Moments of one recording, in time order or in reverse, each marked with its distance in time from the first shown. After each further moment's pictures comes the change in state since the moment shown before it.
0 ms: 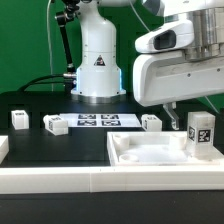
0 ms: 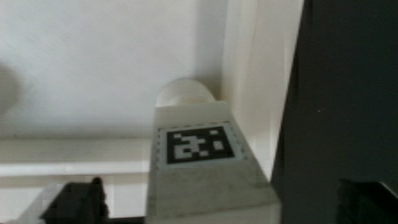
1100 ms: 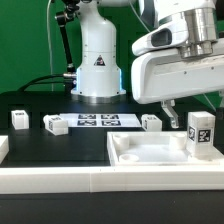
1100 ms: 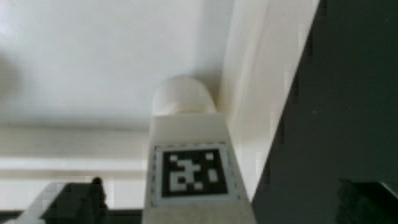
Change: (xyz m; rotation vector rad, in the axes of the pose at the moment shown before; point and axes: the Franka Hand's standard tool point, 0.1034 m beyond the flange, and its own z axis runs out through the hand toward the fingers) arm -0.017 -0.004 0.002 0.003 0.075 -0.075
